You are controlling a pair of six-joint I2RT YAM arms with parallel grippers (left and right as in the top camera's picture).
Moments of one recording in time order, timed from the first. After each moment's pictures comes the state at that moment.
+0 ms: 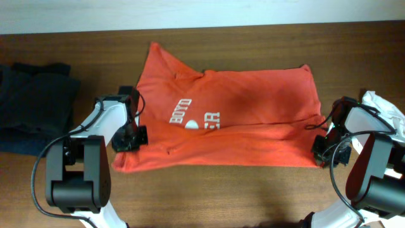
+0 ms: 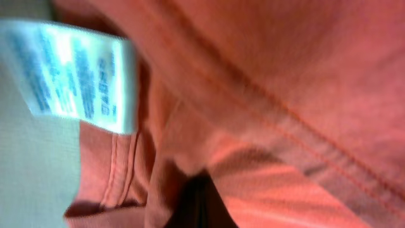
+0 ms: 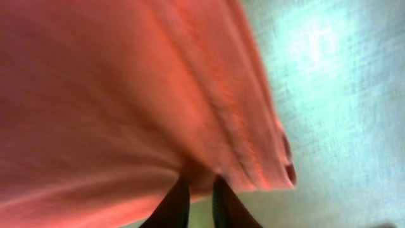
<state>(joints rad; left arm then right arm) -0.06 1.91 1.15 -1.00 -0.06 -0.23 -0.37 1.83 1.03 -1.05 0.09 0.18</state>
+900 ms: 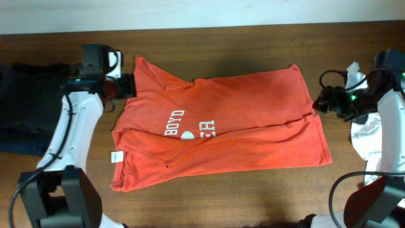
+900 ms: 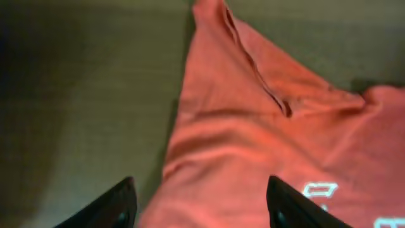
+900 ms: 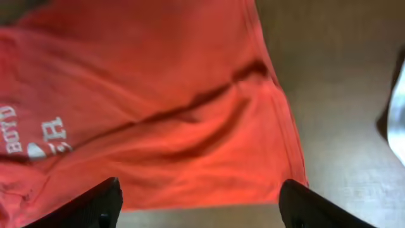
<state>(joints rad) 0.02 1.73 1.40 -0.69 0.06 -0.04 -0.36 1.64 1.50 -1.21 -0.32 -0.07</state>
